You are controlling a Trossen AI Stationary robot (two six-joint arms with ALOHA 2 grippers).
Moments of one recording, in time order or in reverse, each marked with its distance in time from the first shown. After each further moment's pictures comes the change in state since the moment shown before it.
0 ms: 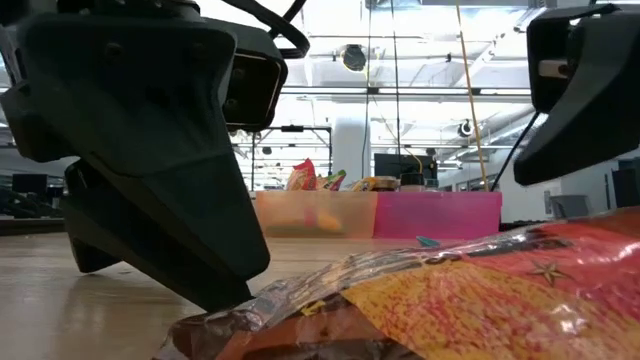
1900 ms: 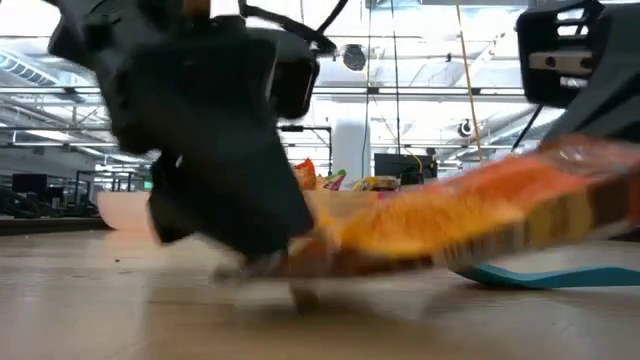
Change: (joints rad) left arm 0.097 -0.056 -0.006 0.081 0.079 0.216; right arm -0.008 -0.018 0.000 -0.004 0.026 0.016
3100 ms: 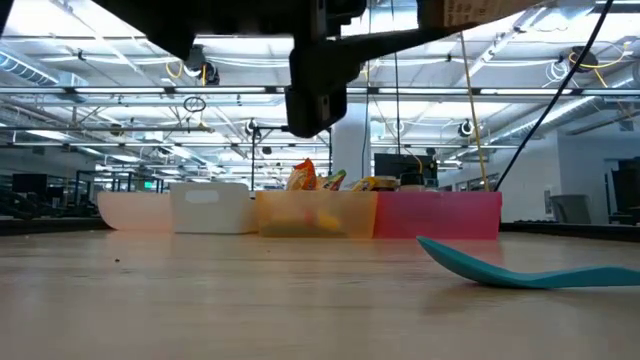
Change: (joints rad) left arm 0.136 -0.068 0.007 0.422 0.151 0.043; right arm 0.248 -0.369 0.000 -0.481 0.534 0.050
